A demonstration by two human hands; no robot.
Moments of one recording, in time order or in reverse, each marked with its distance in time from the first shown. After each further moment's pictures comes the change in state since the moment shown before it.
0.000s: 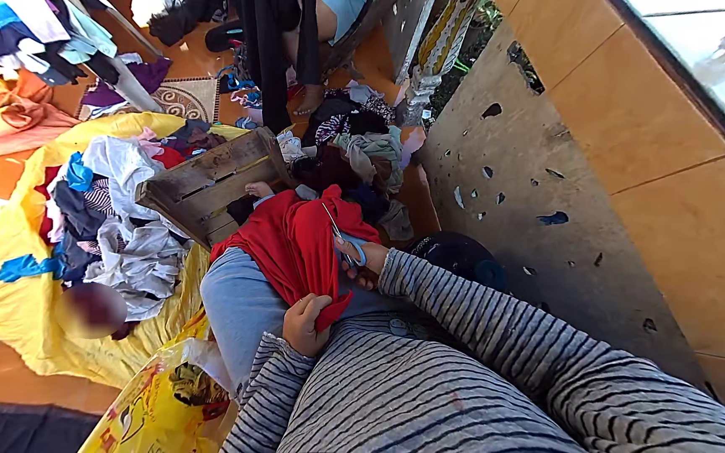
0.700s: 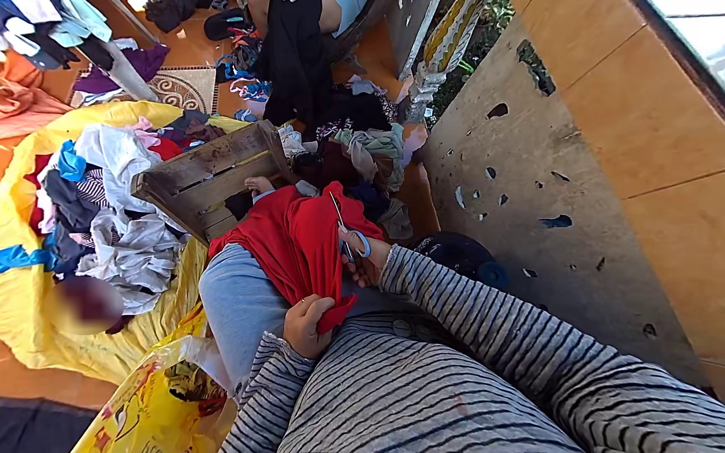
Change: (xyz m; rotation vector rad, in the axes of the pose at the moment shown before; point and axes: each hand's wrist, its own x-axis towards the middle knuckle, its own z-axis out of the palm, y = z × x) left_hand 0.000 0.000 -0.001 -0.027 0.019 0.014; right_hand 0.010 -0.005 0.002 0.191 -0.053 0.048
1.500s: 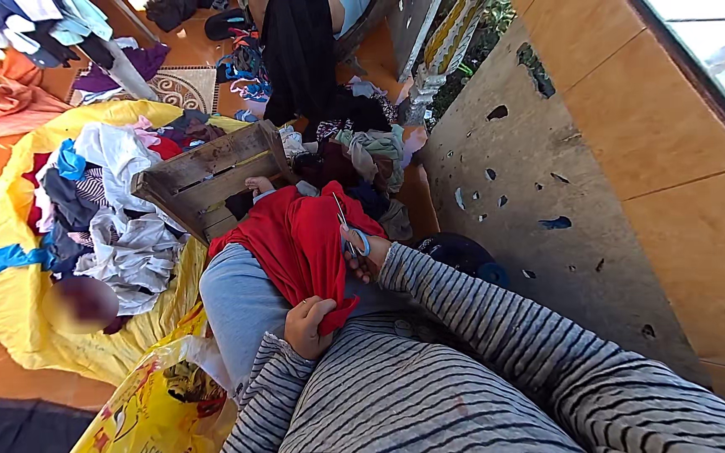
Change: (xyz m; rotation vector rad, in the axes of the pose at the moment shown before) left_hand -0.002 -0.001 0.000 0.012 0.019 0.032; right_hand -0.001 -0.006 0.003 -0.020 0.118 0.005
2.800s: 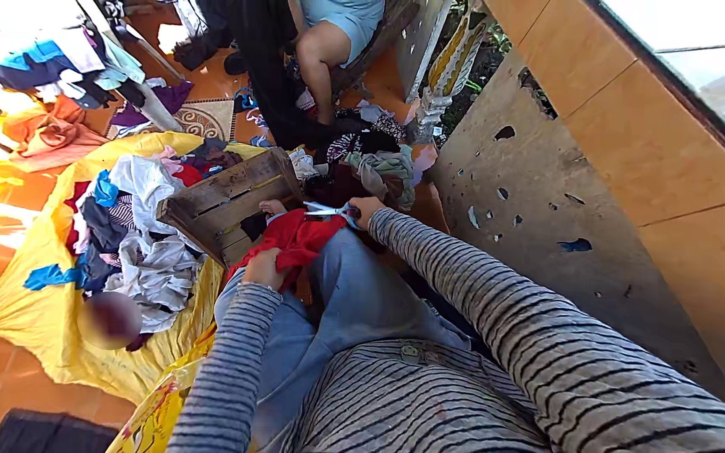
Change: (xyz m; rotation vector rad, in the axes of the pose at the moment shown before) left_hand 0.156 -0.072 -0.065 0.492 -0.863 -0.914; right_hand 0.096 -0.099 -0.045 -1.189 0.334 -0.628
